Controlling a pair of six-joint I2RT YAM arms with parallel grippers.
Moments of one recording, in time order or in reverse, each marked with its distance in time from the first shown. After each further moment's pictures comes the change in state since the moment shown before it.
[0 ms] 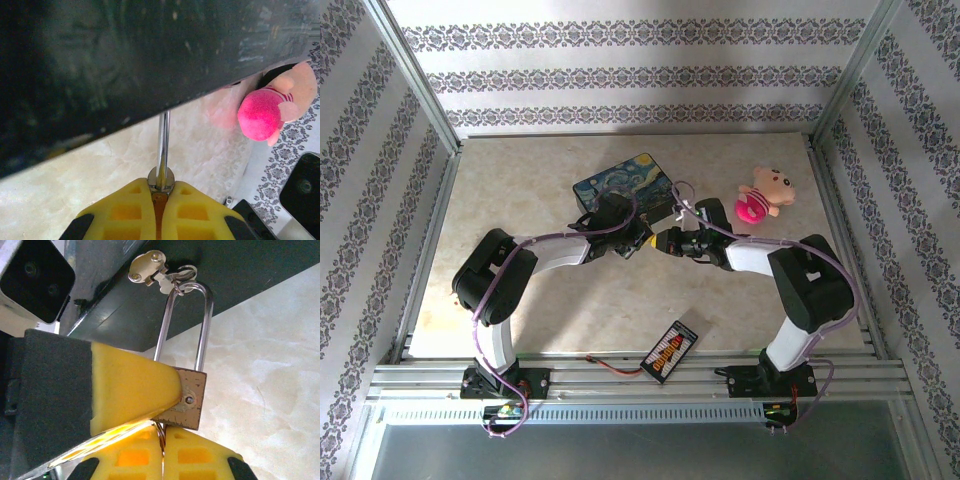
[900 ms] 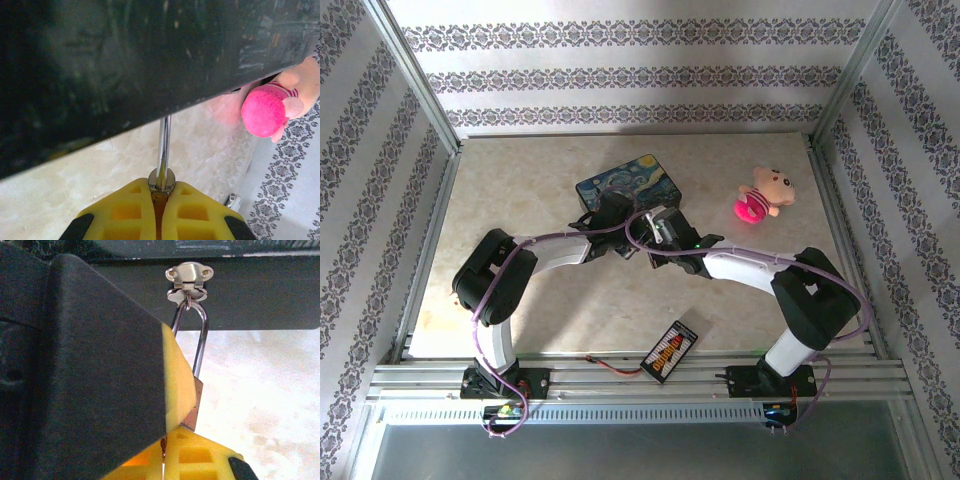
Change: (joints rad) left arm -0.003 -0.001 0.018 -0.037 0.003 0.009; right arm 0.286 -0.083 0.137 -0.375 0.719 -0.436
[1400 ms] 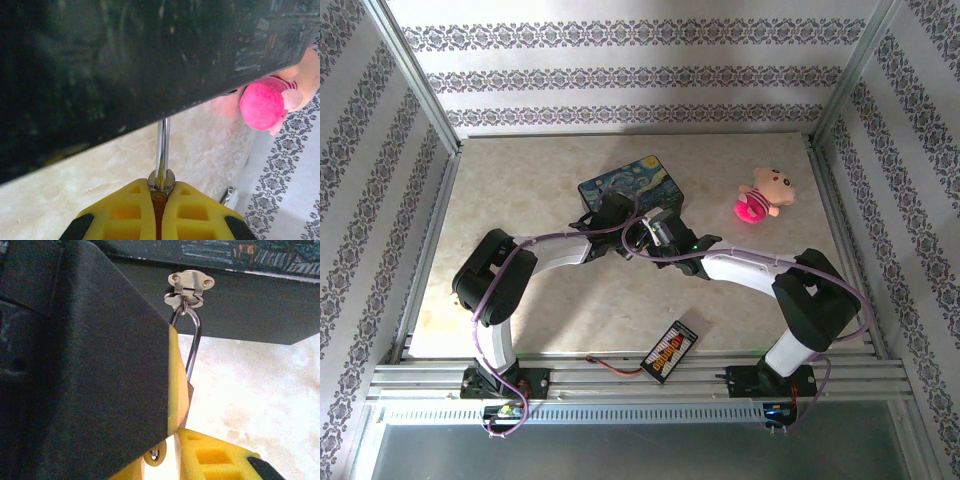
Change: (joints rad) left arm -0.003 0.000 0.002 -0.002 0.024 0.000; right arm 0.043 -0.006 0.023 -0.068 0.126 -0.117
